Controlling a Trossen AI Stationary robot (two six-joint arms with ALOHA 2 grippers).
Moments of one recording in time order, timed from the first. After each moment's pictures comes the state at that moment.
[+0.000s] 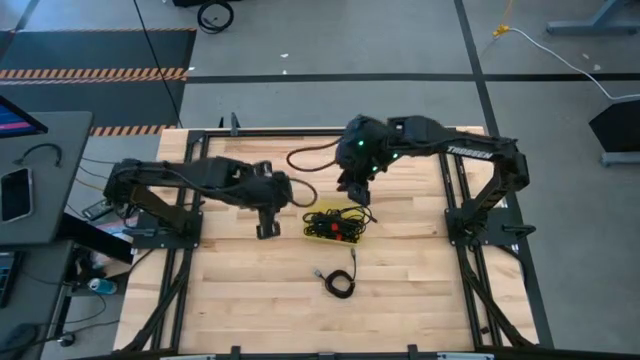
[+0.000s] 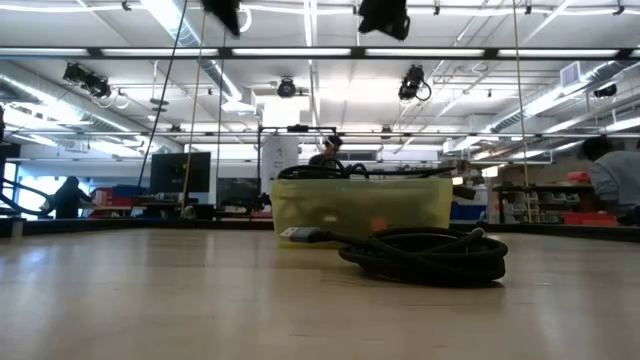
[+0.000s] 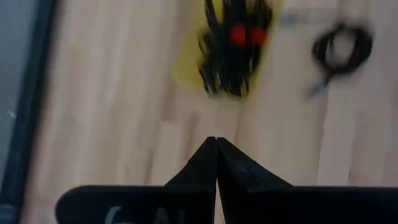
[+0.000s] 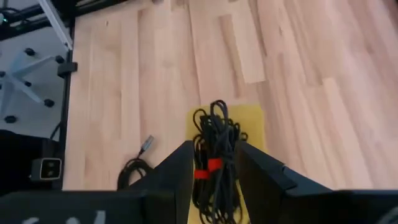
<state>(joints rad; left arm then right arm) -0.12 1.53 1.65 -1.25 -0.26 -0.19 -0.15 1.63 1.80 -1.08 -0.23 0.12</state>
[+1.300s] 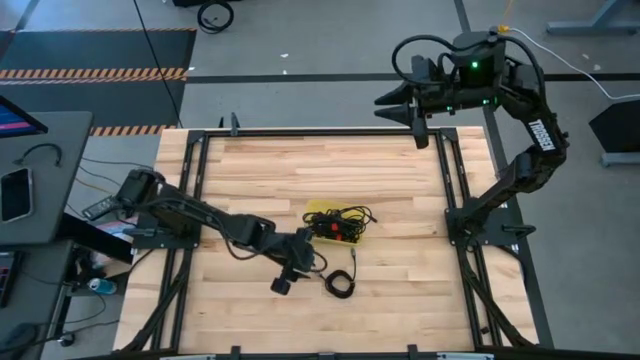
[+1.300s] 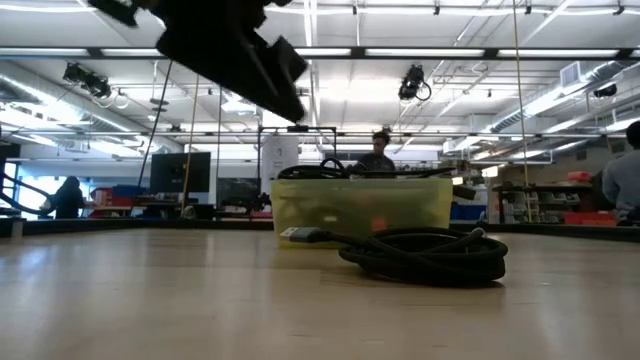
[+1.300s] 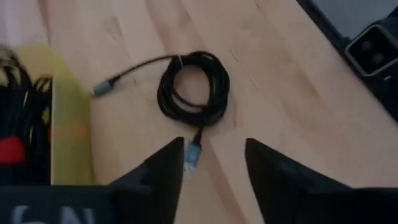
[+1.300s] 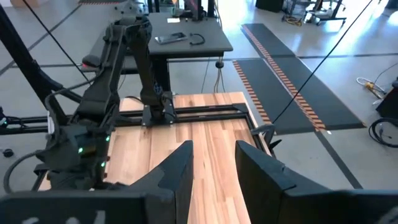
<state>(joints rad) -0.31 1.67 1.07 -0.19 0.04 0.08 -0.32 1.50 2.33 -1.18 -0.21 -0.10</state>
